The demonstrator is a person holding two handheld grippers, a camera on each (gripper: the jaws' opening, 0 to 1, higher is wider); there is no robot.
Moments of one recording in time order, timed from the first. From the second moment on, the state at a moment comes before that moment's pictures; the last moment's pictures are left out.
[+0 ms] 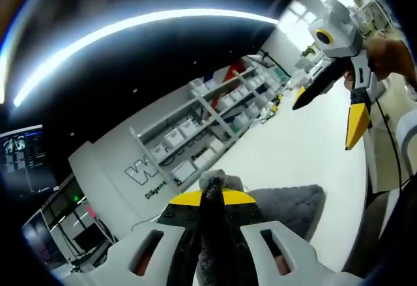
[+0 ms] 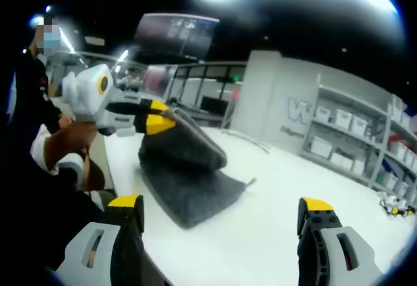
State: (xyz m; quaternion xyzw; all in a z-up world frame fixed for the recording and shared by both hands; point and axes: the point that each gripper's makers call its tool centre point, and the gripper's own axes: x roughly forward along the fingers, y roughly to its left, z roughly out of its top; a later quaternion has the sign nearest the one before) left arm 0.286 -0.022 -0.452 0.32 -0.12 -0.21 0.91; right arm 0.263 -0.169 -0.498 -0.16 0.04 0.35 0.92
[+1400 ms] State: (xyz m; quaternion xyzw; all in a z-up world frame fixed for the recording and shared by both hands) left arm 0.283 0.077 -0.451 0.30 -0.10 -0.12 0.94; right arm 0.266 -0.165 -0.505 -0.17 0.05 0.35 0.92
